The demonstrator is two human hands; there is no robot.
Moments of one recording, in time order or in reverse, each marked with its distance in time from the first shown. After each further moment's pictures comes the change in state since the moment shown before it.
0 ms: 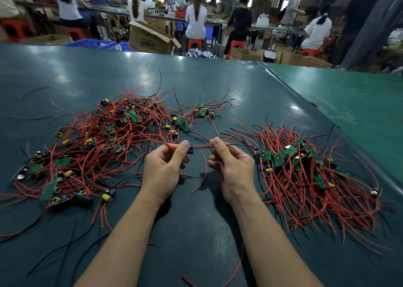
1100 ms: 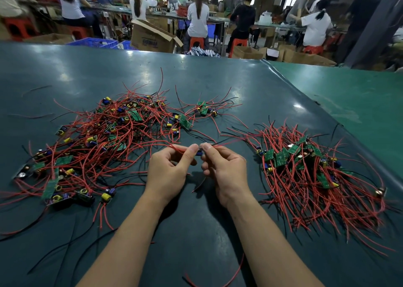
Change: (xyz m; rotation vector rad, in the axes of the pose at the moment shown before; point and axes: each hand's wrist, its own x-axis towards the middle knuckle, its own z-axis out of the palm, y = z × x) left_hand -0.008 0.004 0.003 0.186 -0.036 0.065; right_hand -0.009 0.008 0.009 -0.108 -0.092 0.065
